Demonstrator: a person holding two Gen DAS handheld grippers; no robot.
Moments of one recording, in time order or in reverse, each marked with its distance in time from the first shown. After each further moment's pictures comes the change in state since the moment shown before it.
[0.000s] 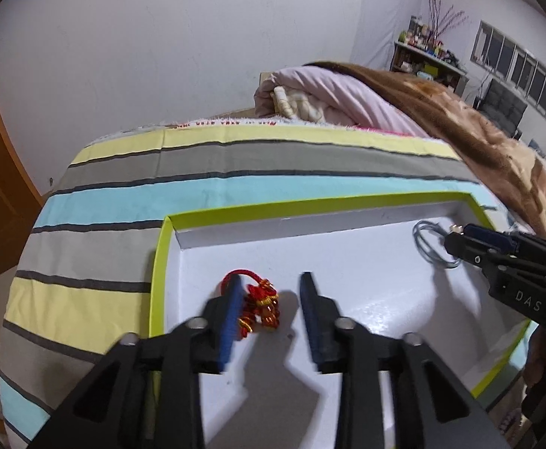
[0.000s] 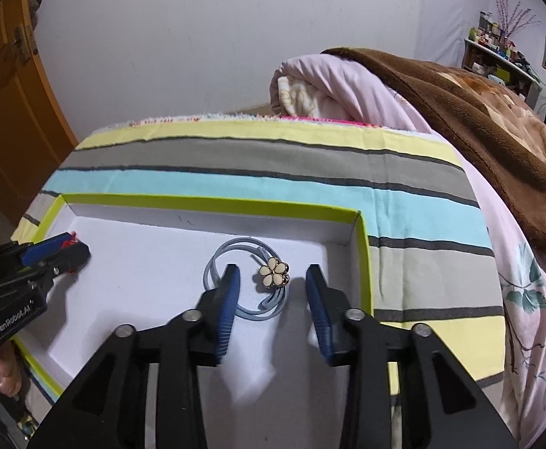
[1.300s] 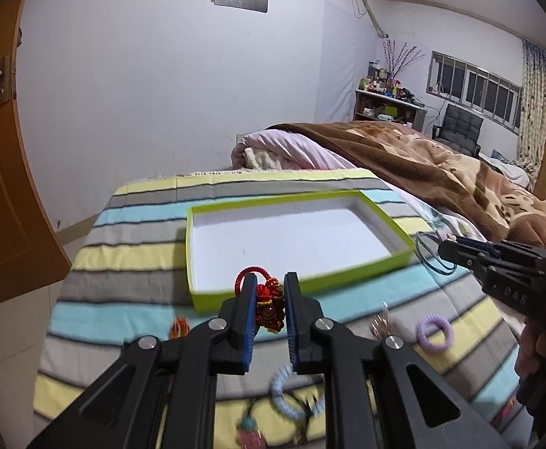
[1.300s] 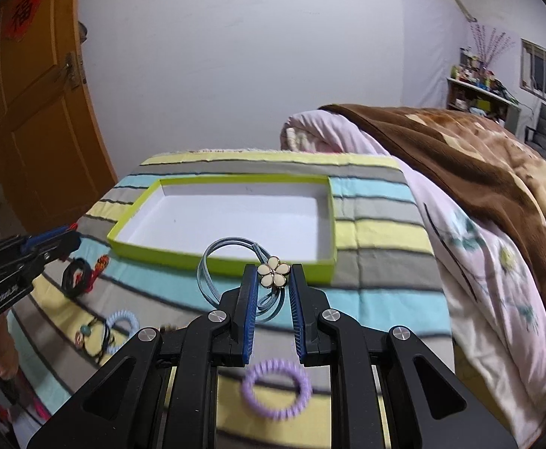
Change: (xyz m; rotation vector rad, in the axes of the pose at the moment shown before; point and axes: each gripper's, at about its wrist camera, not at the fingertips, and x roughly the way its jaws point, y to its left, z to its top) left arm -0.151 -0.024 -0.084 0.084 -0.239 -0.042; right arm -0.154 0.023 -0.103 -0.023 -0.221 0.016
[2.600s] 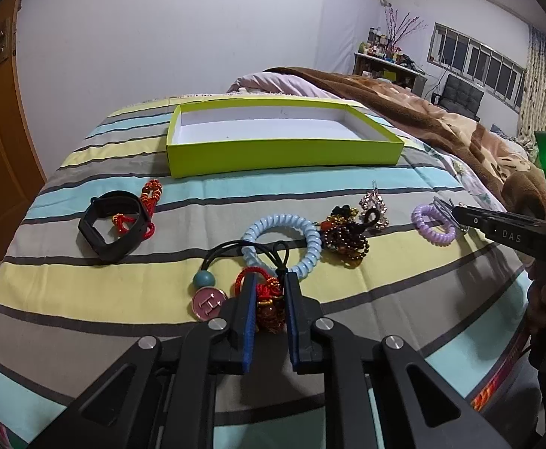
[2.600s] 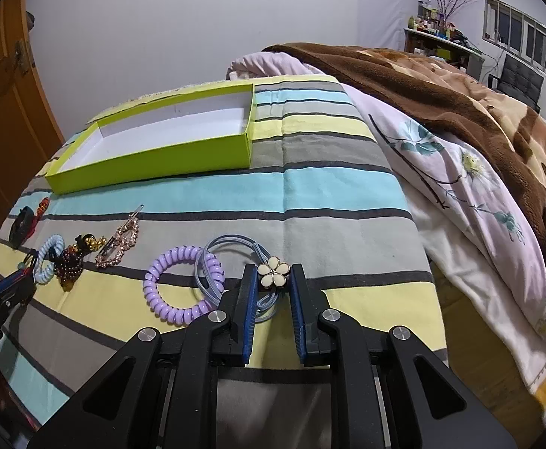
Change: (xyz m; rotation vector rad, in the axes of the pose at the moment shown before) left arm -0.008 -0.016 -0.103 -0.021 0.141 -0.024; right arm 0.003 -0.044 -0.082 0.126 0.159 -0.146
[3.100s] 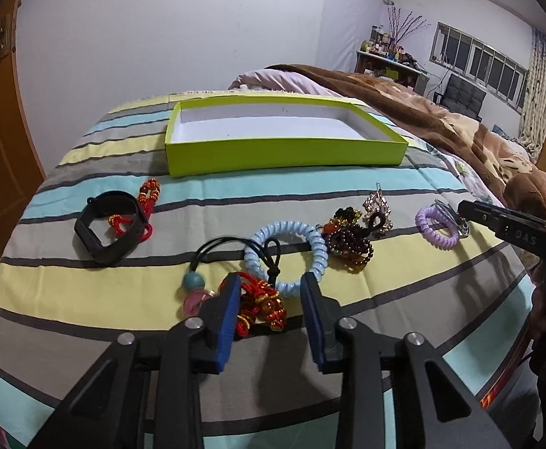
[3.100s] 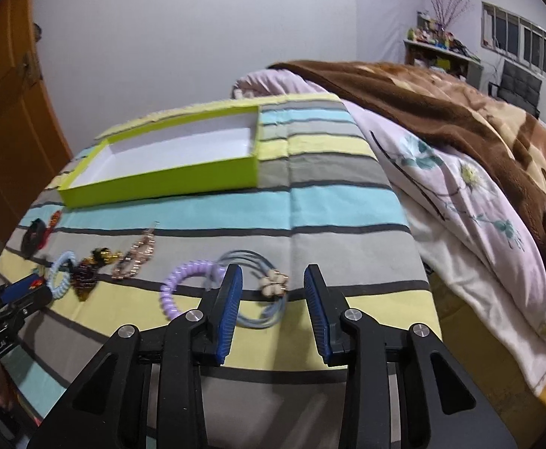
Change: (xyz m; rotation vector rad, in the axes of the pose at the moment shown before) left arm 0.008 0.003 0.006 -0.012 0.020 -0.003; right arm -0.008 0.001 0.002 0.014 -0.043 0.012
